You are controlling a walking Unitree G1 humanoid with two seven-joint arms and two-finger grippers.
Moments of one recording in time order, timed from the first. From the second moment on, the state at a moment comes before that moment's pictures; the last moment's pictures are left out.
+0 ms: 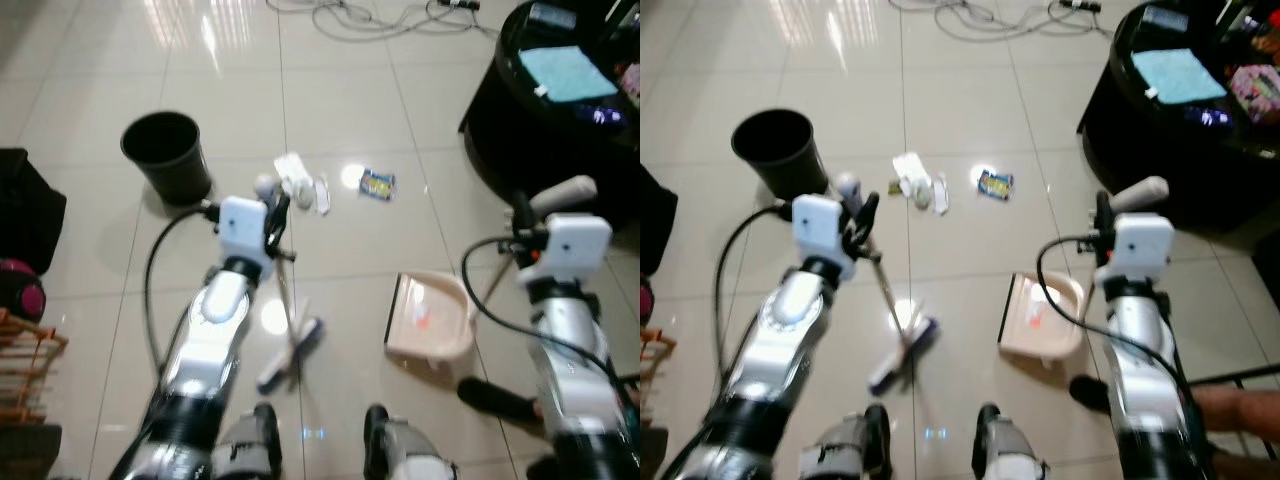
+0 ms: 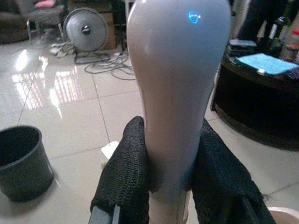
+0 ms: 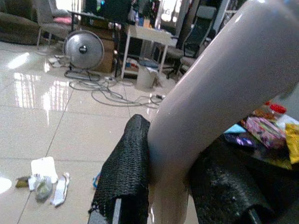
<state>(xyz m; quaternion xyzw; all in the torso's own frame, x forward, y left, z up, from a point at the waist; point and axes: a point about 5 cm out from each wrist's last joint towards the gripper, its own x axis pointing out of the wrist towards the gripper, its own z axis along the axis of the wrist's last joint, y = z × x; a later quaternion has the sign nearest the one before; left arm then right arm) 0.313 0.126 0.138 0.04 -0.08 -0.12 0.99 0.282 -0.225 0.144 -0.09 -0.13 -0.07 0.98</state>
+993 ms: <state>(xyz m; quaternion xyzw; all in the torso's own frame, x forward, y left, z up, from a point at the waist) 0.296 0.129 0.116 0.04 -0.02 -0.12 0.99 0.263 -0.255 0.105 -0.16 0.01 -0.14 0.98</state>
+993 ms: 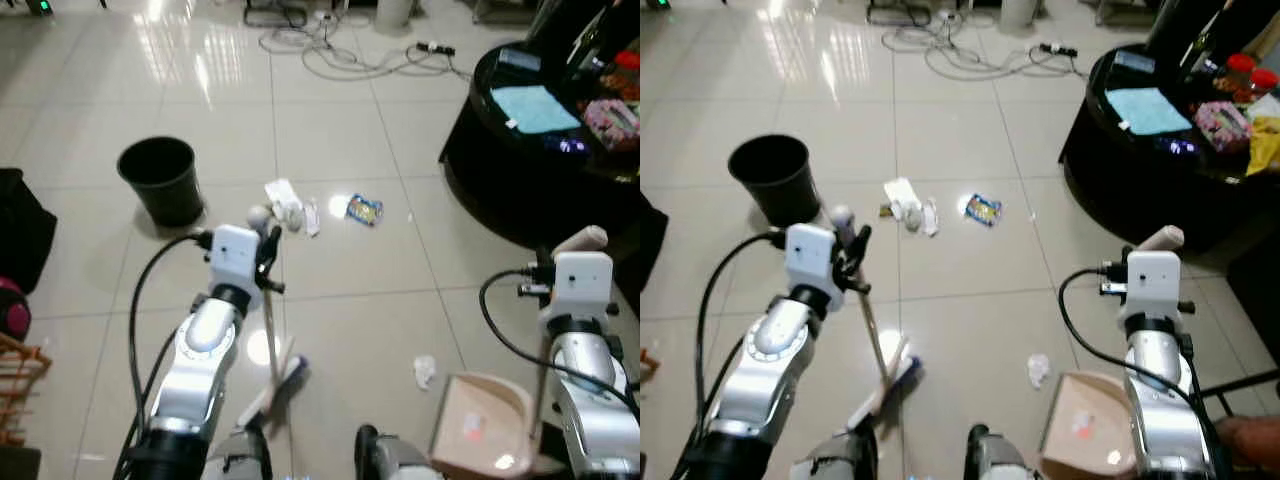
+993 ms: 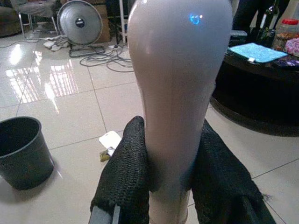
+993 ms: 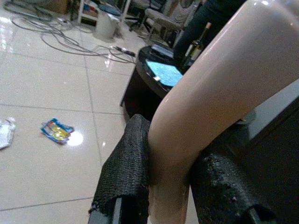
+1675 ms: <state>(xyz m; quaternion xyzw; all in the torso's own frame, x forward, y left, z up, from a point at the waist) 0.301 0.129 0.127 0.04 -0.04 -0.12 0.99 0.291 -0.246 0.081 -0.13 -0.03 -0.15 0.98</state>
